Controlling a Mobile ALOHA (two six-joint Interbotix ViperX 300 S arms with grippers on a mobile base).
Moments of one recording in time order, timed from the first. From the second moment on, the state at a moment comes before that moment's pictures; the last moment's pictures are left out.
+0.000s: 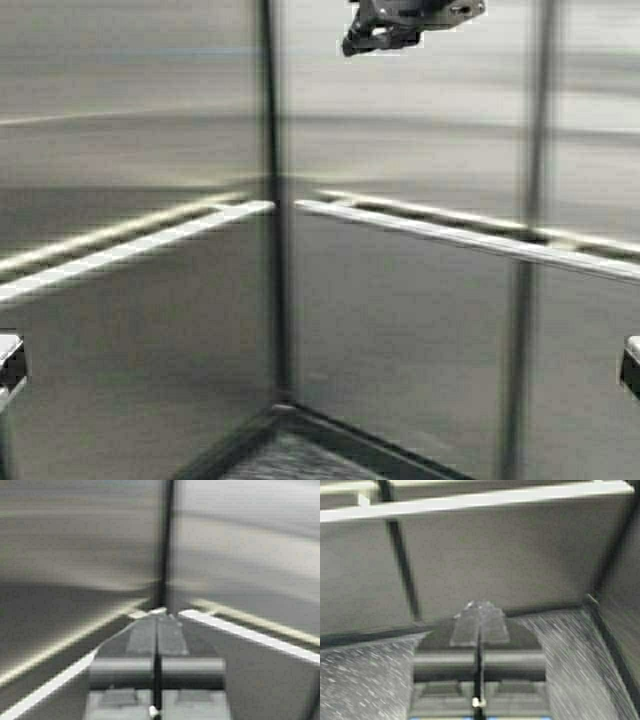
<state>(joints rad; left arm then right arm) -0.11 -1.04 1.31 -0.02 -0.35 -0.10 0.55 -0.21 0.79 -0.72 -0.25 0.60</state>
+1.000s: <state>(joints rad) -0.11 -1.06 1.32 -0.02 -0.34 -0.12 0.57 -0.21 0.81 -0.69 -0.26 0.61</state>
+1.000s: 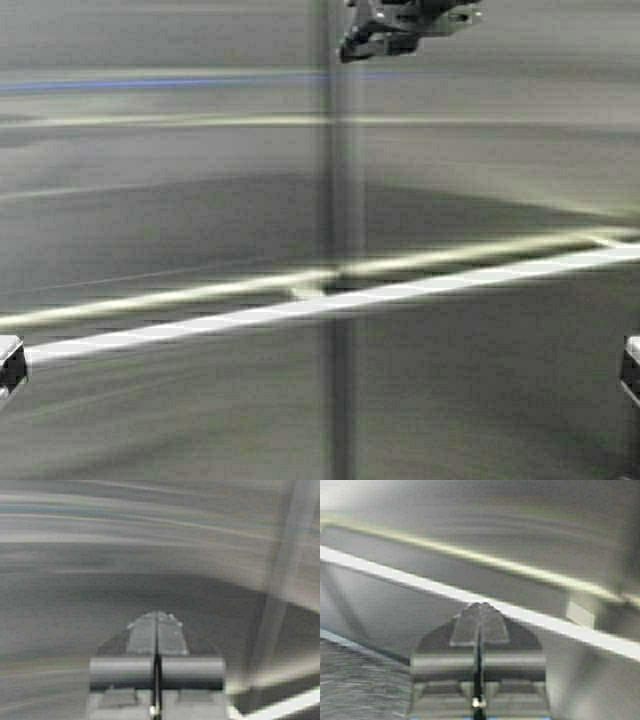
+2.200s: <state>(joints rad) -0.11 -1.04 1.32 -0.02 -0.35 -0.12 0.58 -0.19 0.81 -0.68 -0.27 0.60</state>
